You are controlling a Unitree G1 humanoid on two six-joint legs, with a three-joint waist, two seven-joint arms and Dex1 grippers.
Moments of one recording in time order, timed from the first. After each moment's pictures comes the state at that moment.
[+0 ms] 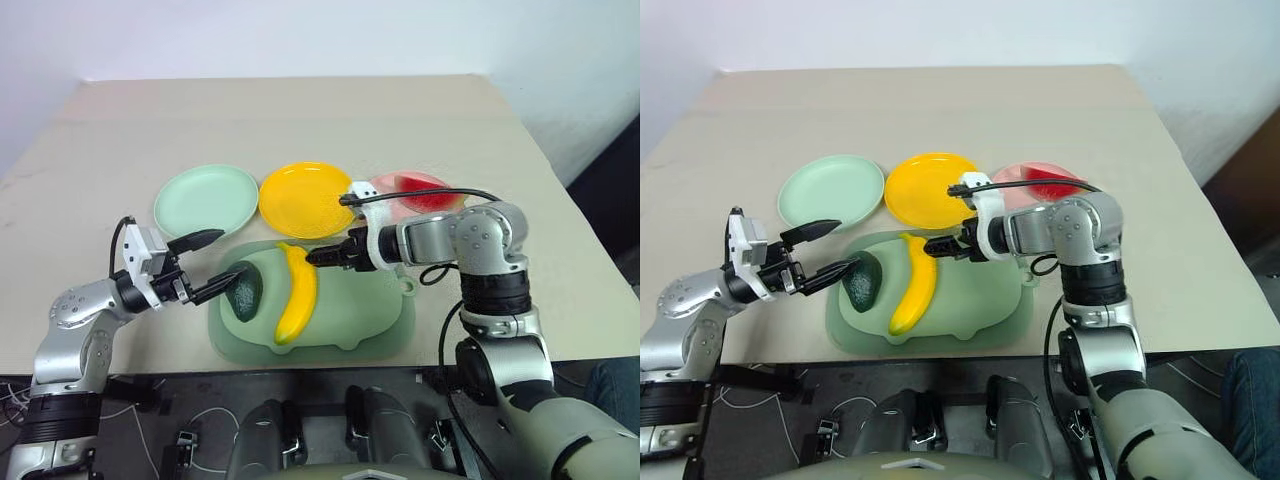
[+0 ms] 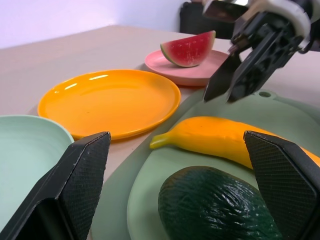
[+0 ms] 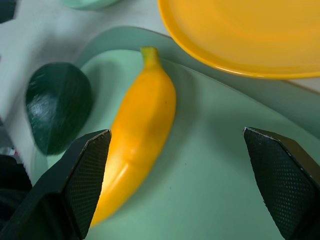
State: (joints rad) left arm -0.16 0.63 0.22 0.00 -0.55 0.10 -1.12; right arm -0.89 -0.19 -0.06 0.05 0.86 1.61 0.05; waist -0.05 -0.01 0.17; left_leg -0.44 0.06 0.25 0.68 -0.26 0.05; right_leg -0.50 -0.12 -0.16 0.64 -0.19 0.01
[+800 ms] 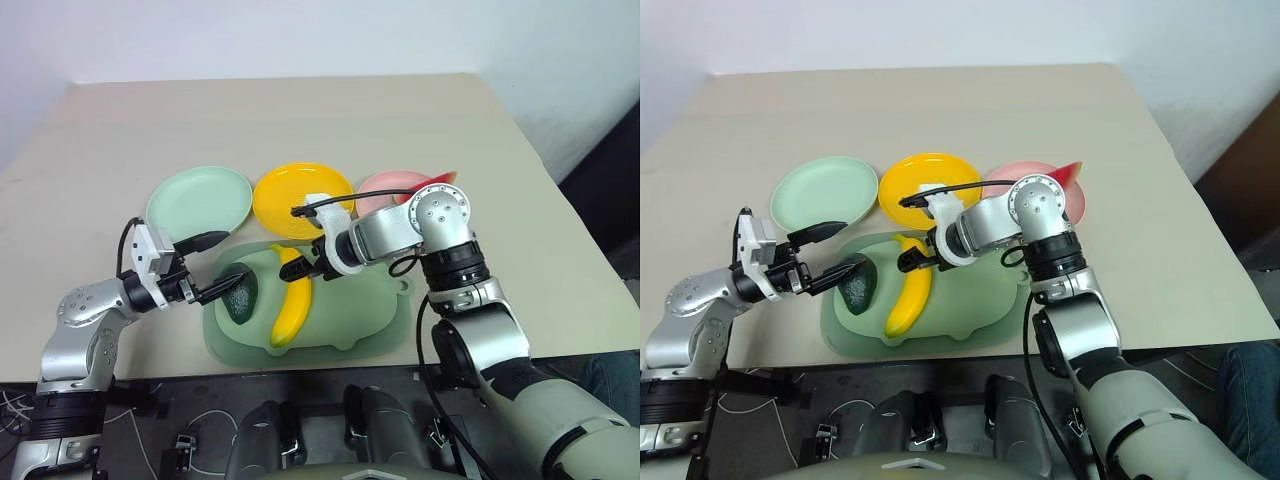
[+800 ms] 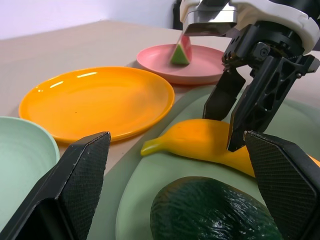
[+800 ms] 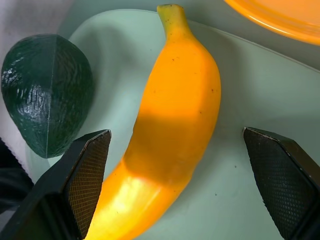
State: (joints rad) left arm -0.17 0.62 0.20 0.00 -0.53 0.13 -1.11; right arm -1.03 -0.12 0.06 0.35 1.36 1.61 -0.60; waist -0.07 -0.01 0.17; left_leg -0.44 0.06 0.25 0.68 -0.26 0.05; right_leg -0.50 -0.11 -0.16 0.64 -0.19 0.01
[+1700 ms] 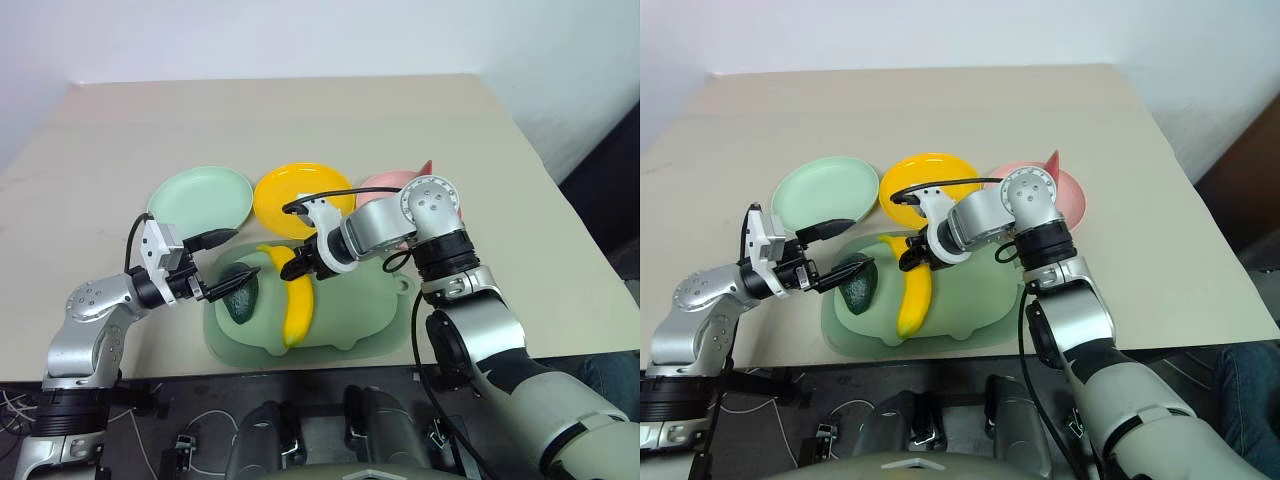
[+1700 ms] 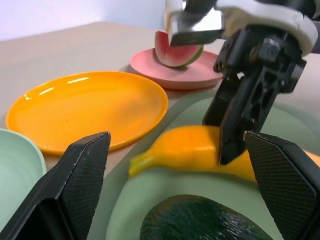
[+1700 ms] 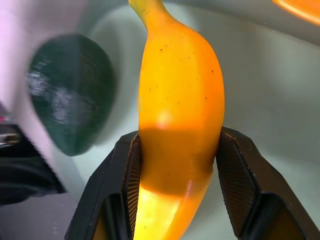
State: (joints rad) left arm -0.18 0.62 0.18 -0.04 -0.53 0.16 -1.08; right arm -1.10 -0.11 0.05 0.48 1.49 1.61 -0.65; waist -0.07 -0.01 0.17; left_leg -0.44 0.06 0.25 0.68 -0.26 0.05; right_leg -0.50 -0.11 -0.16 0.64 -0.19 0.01
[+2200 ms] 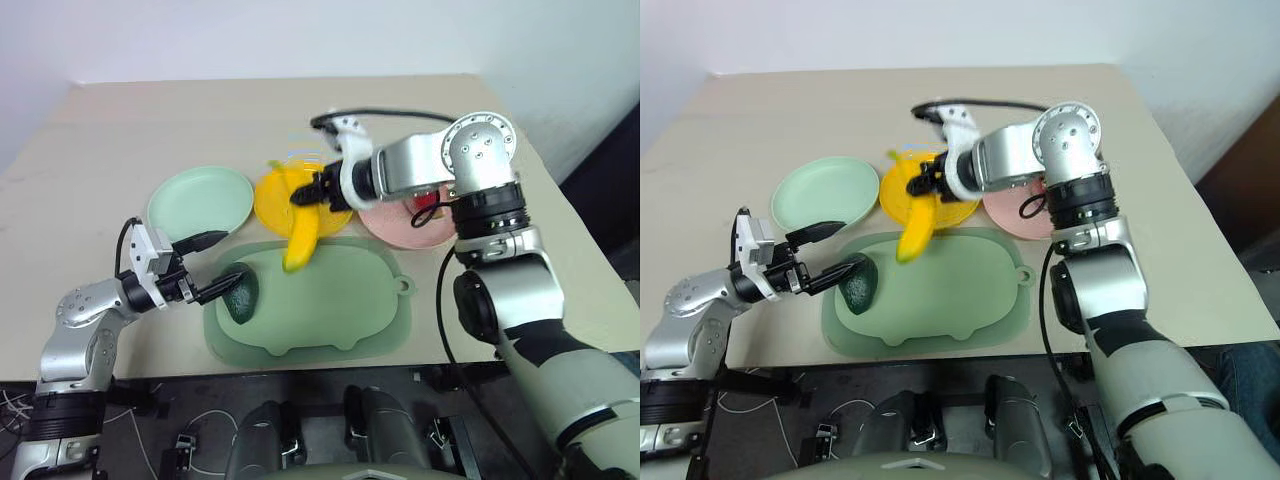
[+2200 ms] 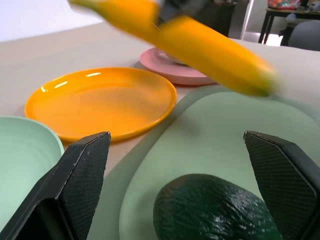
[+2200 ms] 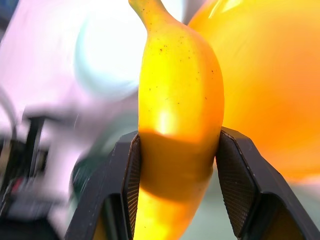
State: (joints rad) left arm -0.16 0.62 0.21 0.01 -0.53 0.12 -1.11; right arm -1.31 -0.27 0.07 0.54 1.10 1.32 -0.19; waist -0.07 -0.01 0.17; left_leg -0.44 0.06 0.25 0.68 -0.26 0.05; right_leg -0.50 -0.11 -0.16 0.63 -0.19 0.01
